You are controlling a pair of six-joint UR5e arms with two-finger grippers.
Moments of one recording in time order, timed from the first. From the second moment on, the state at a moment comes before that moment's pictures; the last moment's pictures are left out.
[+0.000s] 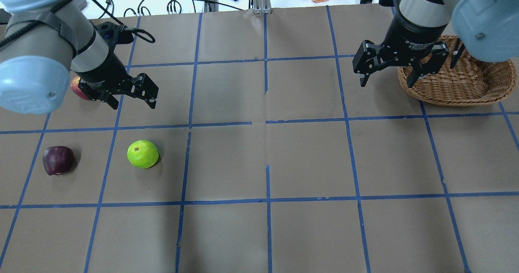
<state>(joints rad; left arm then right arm) -1.41 -1.60 -1.84 -1.30 1.54 0.21 1.55 -1.55 1.60 -1.55 -1.56 0.06</state>
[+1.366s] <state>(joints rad) -1.31 -1.85 -2.06 -1.01 1.62 0.26 1.55 -1.55 1.60 -1.55 -1.57 0.06</state>
